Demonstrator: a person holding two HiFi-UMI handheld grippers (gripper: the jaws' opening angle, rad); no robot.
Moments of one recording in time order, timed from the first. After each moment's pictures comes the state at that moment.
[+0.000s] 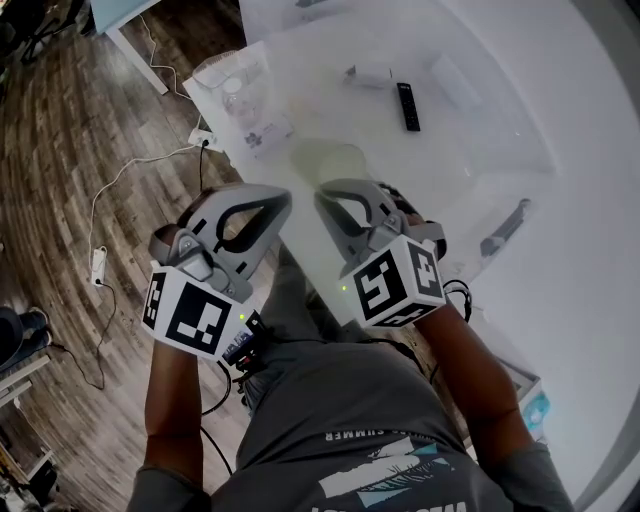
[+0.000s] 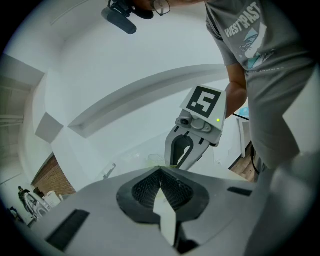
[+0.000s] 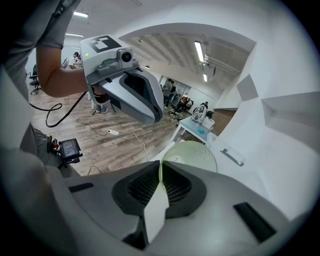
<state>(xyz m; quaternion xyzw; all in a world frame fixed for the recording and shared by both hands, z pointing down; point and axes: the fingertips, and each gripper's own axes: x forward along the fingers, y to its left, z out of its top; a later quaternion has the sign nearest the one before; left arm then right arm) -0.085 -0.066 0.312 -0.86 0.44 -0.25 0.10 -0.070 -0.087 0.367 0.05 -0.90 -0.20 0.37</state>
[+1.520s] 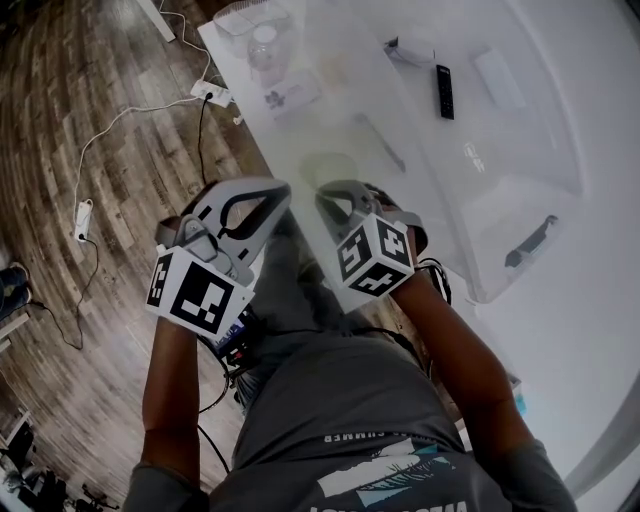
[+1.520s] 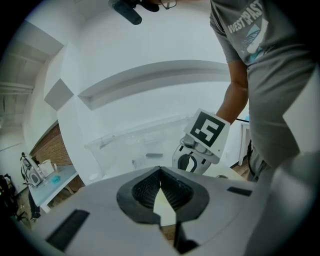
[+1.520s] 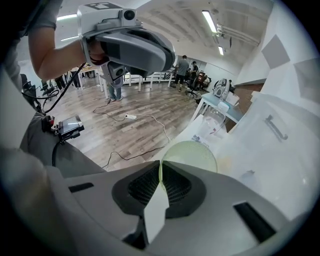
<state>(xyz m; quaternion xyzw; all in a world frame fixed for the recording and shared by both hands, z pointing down) -0.117 -0.046 0.408 -0.85 0.47 -0.24 0.00 -0.079 -0.059 0.527 -0.04 -0.86 -0.14 0.49</state>
